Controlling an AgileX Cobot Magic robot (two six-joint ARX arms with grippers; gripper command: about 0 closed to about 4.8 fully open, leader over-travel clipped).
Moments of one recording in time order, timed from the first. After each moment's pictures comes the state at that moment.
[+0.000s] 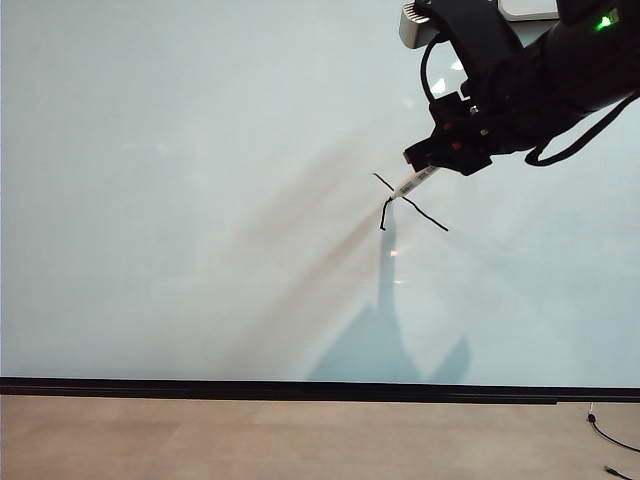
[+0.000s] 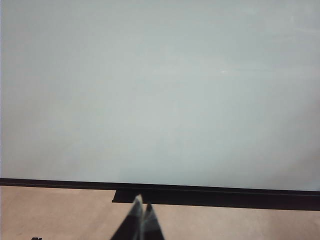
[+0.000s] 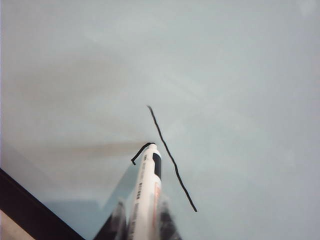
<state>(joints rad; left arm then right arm) 0.00 0.00 0.00 -0.04 0.00 -0.01 0.56 1.35 0.54 0.71 0.19 -0.41</state>
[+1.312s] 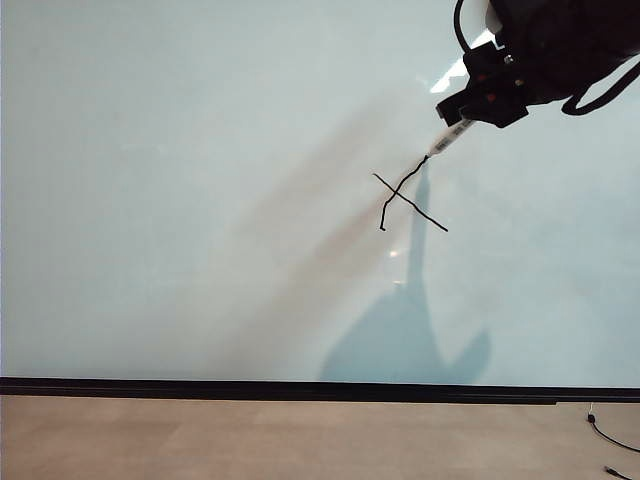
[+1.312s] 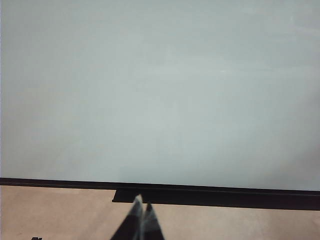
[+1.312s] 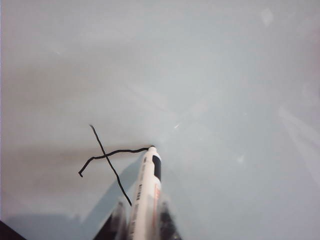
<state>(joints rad) 0.00 0.00 0.00 -0.04 0.00 -0.01 0.53 1.21 0.54 0.64 0.25 -0.47</state>
